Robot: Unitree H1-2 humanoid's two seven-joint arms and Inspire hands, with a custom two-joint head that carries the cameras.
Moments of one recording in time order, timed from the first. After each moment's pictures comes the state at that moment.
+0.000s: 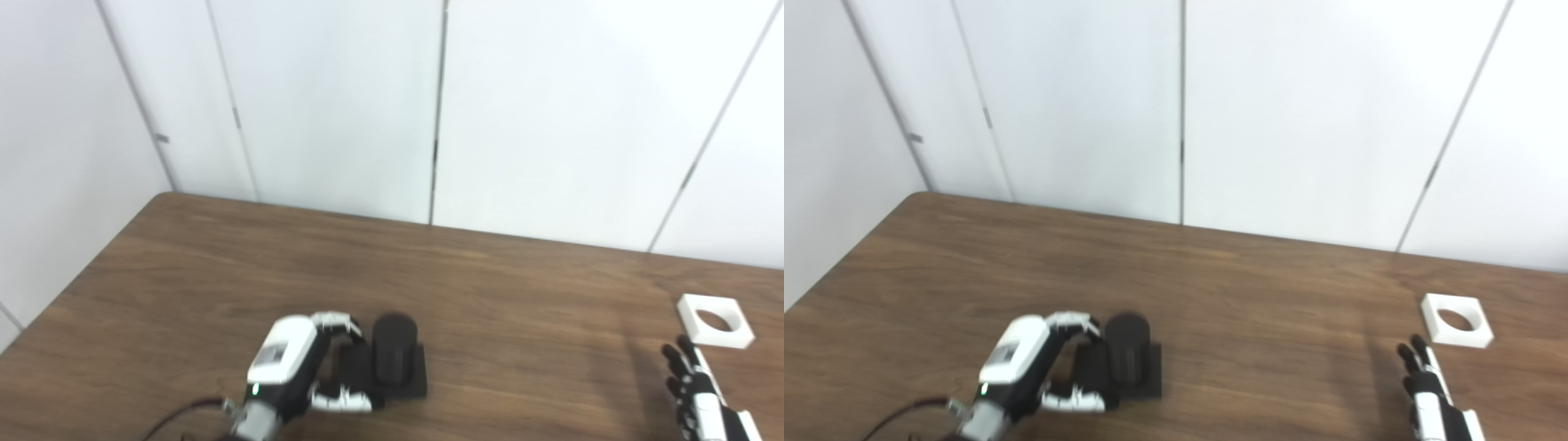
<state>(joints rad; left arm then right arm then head) 0.07 0.33 -0.30 -0.26 0.75 0.11 0.07 0.20 -0.09 -0.13 -0.37 0.00 0.13 0.08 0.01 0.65</state>
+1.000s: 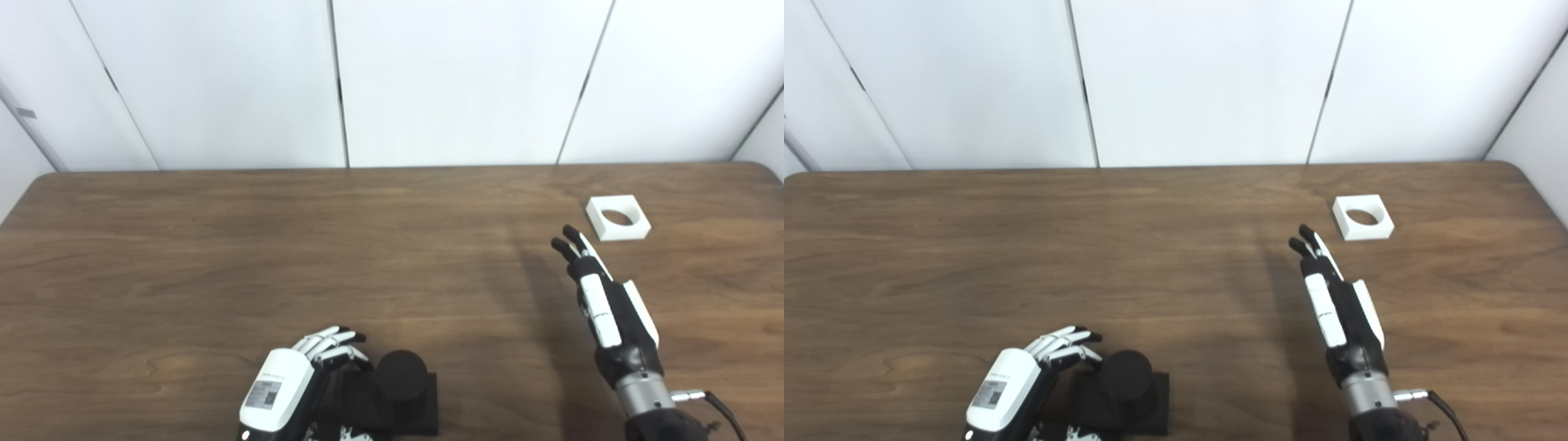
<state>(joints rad) 0.20 0.28 -0.41 -0.26 0.84 -0.13 0.07 0.21 -0.08 -0.07 -0.45 -0.07 0.22 0.03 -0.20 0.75</state>
